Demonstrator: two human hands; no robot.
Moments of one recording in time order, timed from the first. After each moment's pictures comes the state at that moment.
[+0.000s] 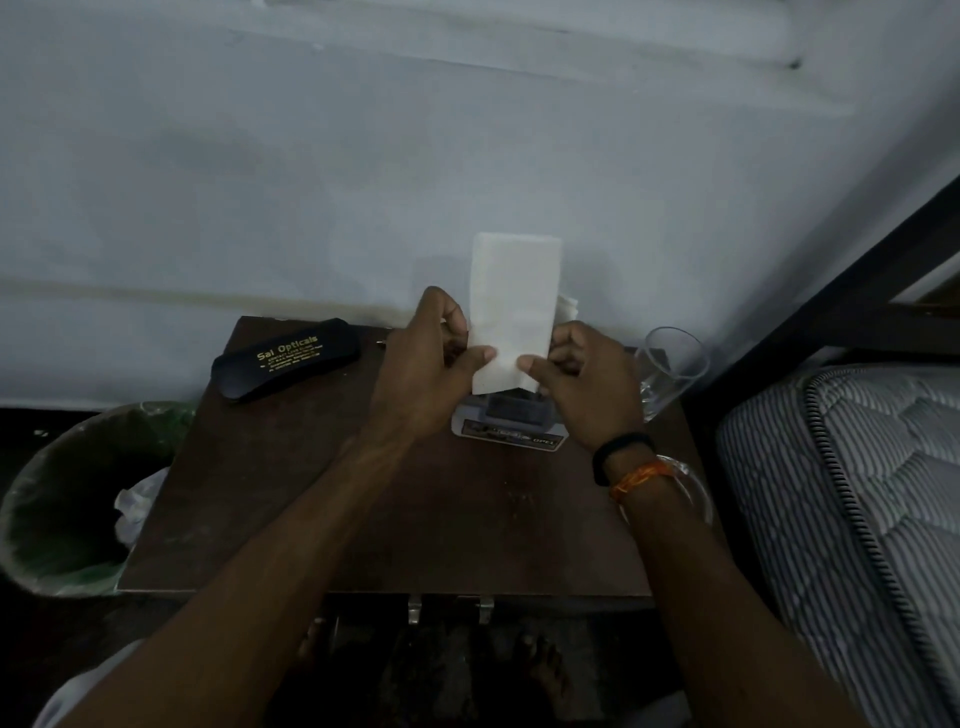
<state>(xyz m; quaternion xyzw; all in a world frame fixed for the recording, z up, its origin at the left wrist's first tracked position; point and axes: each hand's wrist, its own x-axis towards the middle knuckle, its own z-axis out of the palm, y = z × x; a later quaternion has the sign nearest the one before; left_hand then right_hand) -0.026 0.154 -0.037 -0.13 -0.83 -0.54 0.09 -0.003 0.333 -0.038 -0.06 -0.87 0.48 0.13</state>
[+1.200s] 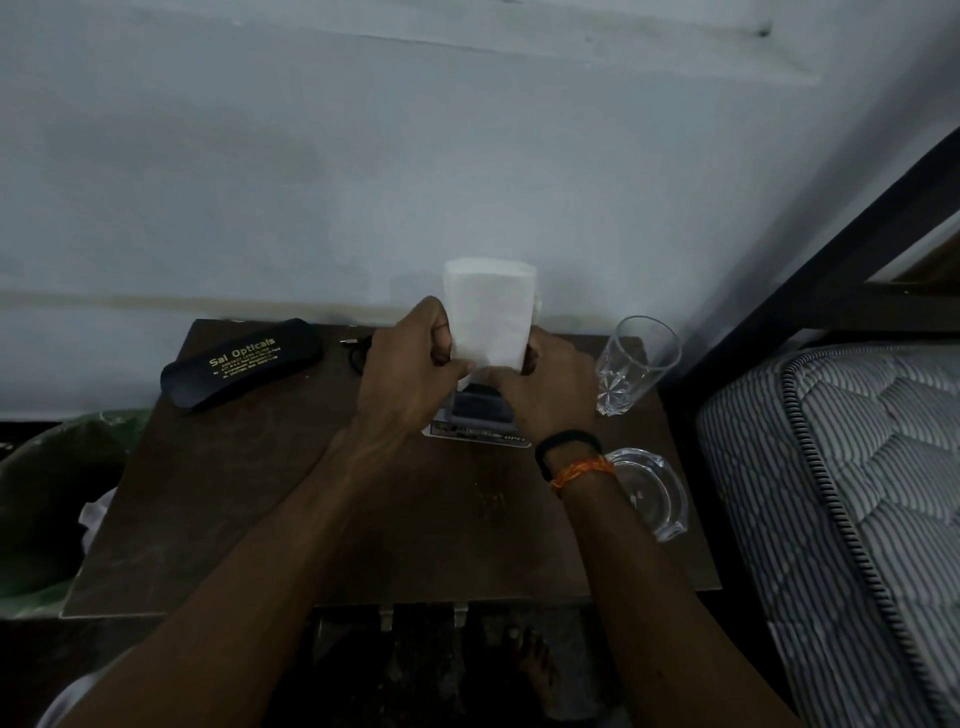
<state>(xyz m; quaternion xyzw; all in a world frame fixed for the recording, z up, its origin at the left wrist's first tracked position) -0.044 0.180 -0.056 -0.14 -0.86 -0.47 0.09 -0.011 0.329 -0.054 -0.10 -0.91 0.37 0.16</state>
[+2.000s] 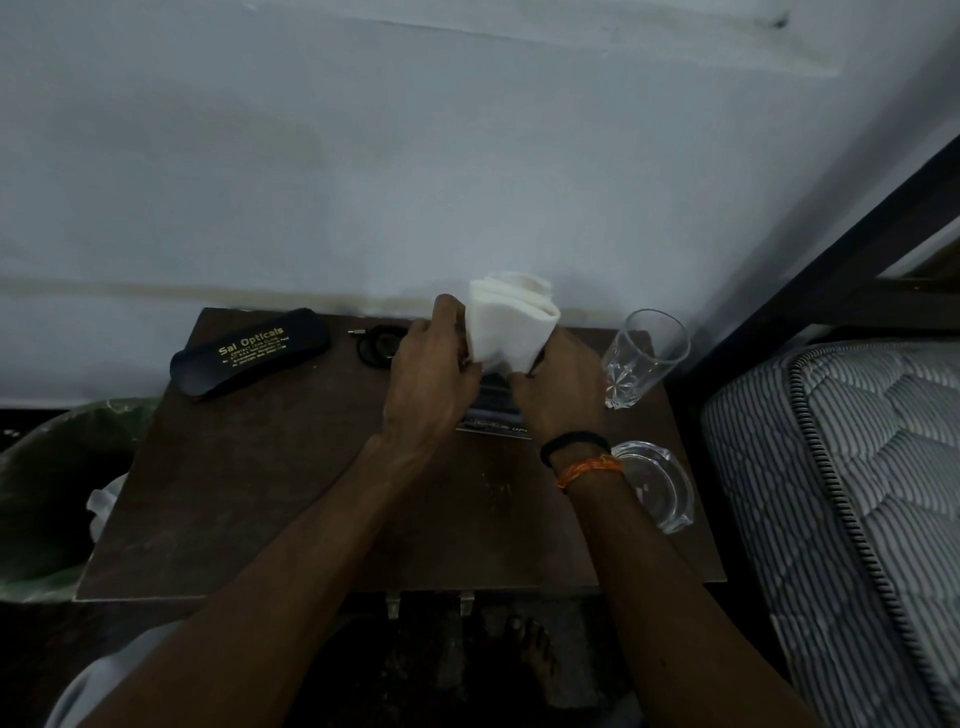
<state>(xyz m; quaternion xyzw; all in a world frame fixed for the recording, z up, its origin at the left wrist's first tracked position) -0.037 0.196 -0.070 -0.12 -0.89 -0.42 0.12 -0.008 0.328 -0.062 -0.08 -0.93 0.29 0.19</state>
